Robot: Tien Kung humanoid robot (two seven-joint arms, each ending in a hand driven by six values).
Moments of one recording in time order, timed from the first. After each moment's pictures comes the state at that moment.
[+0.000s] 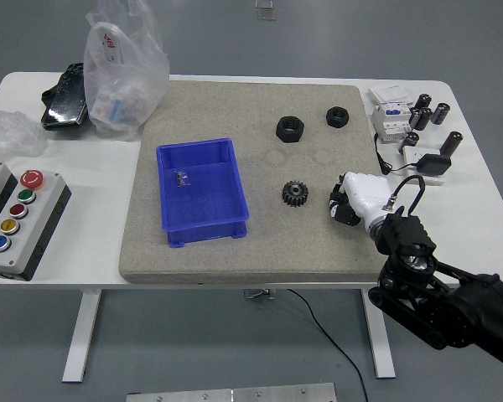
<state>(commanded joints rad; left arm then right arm) -0.04 0.09 -1.58 -0.18 1.47 0.13 0.19 0.50 -0.28 0.65 1.16 -2.06 -0.25 -0.52</state>
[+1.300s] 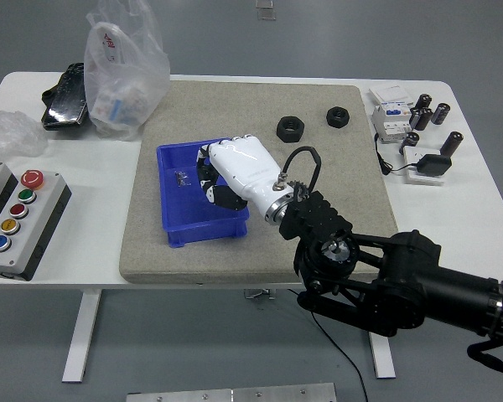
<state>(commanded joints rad) -0.04 0.09 -1.58 -0.18 1.47 0.13 0.20 0.80 -0.14 0.32 1.33 -2.07 -0.33 -0.48</state>
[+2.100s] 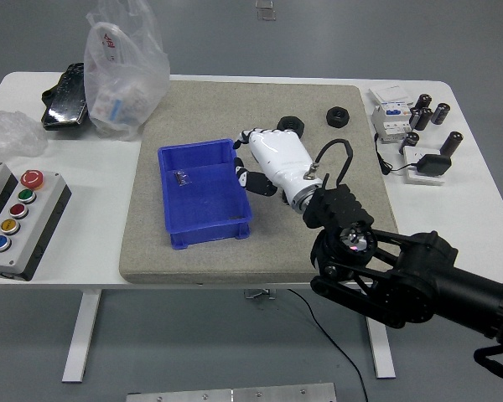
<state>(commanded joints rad) -0.05 0.09 -1.58 -0.18 1.48 0.13 0.20 0.75 -0.18 0.45 1.26 -2.01 -0.32 -0.56</state>
